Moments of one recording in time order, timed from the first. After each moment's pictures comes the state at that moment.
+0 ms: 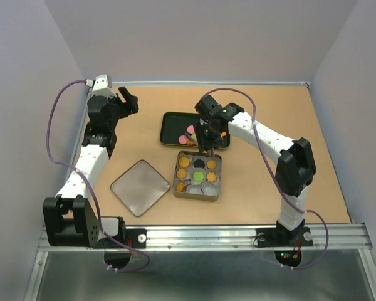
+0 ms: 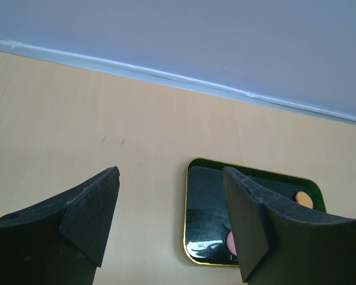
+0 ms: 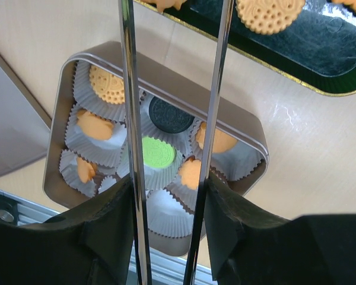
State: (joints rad) left arm -0.05 1.27 0.97 0.16 0.06 -0.34; right arm 0.69 1.90 1.71 -0.98 -0.02 0.41
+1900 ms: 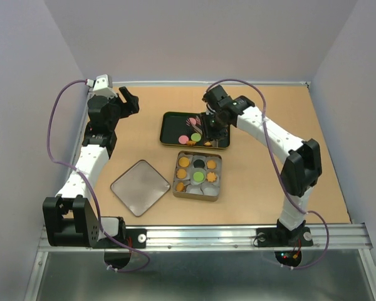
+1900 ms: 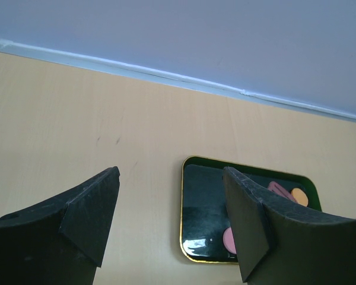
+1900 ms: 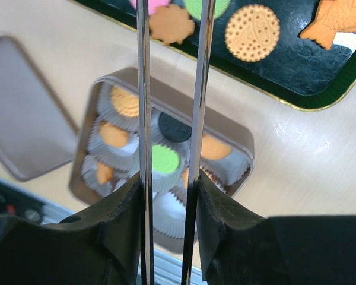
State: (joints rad) left arm -0.05 1.27 0.97 0.16 0.08 -0.34; right arm 0.62 1.89 1.76 -0.97 -0.10 0.40
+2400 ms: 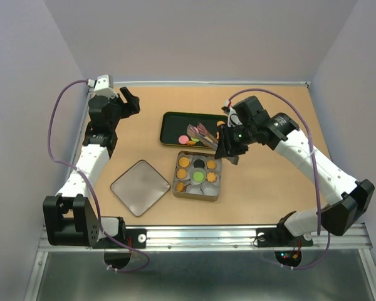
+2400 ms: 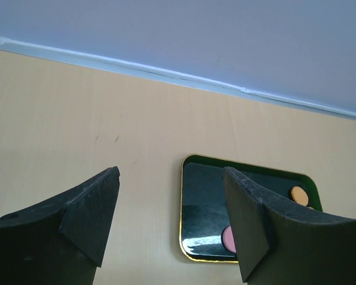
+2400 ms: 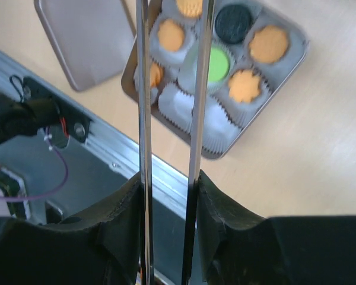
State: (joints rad) left arm -0.06 1.28 0.97 0.16 0.08 -0.34; right arm 0.62 1.41 1.49 -1.01 -0.30 0.43
